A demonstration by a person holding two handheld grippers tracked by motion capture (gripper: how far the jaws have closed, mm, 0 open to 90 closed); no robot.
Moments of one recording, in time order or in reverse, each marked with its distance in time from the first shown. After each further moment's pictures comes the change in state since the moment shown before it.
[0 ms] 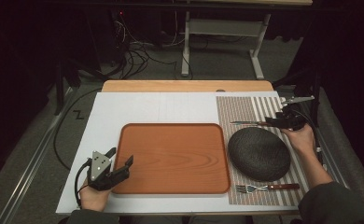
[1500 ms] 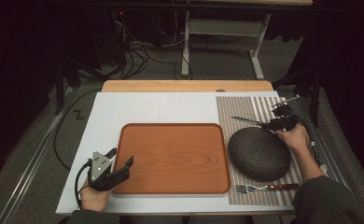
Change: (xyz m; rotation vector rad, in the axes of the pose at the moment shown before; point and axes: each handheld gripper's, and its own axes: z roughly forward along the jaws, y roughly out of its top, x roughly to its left) left arm -0.001 0.000 -0.001 0.000 -0.003 -0.007; right arm -0.002 -0.001 0.036 0.195 0.037 0.008
